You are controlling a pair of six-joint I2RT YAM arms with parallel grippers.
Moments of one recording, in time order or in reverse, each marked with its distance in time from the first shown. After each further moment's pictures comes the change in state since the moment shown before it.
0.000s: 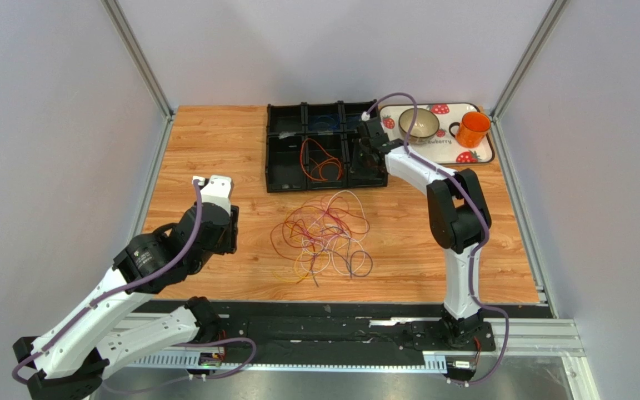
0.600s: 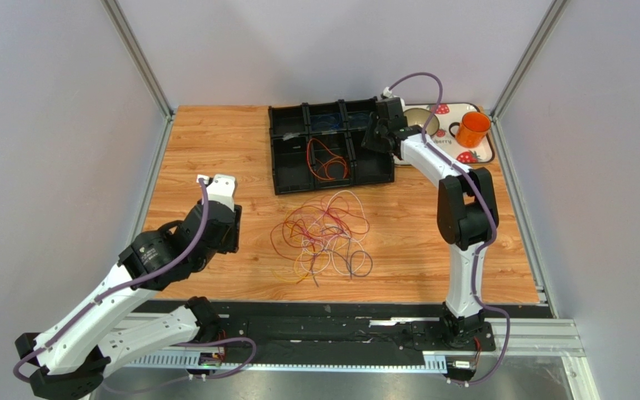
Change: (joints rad) left arm 0.000 0.024 0.000 0.000 -0.003 0.000; right arm -0.096 0.000 0.102 0.071 0.032 -0.005
